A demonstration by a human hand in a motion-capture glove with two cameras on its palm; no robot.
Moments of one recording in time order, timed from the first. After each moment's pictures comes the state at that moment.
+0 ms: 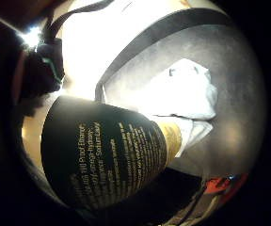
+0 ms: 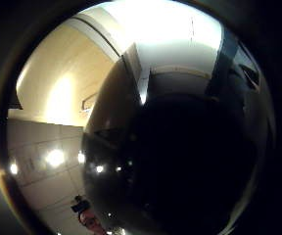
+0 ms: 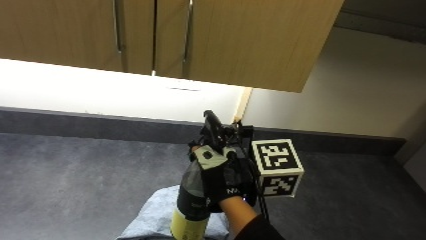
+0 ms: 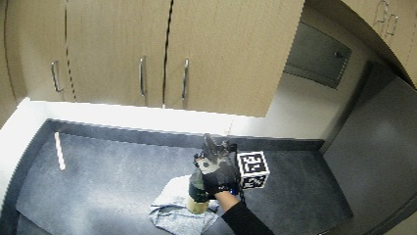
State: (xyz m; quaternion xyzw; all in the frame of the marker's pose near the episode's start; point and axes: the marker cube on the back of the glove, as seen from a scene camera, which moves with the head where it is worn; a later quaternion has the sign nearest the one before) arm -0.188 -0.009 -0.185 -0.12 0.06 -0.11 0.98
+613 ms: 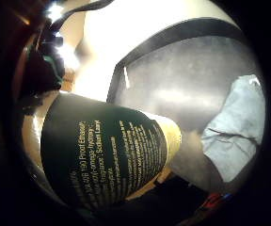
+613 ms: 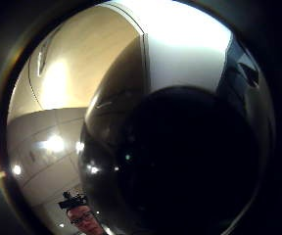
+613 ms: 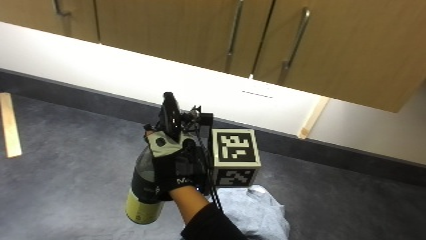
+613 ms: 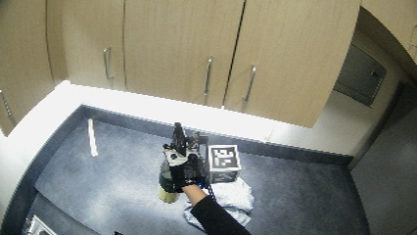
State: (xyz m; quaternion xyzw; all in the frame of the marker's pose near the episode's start) arm -0.210 0.005 -0.103 -0.13 0.01 -0.17 0.98
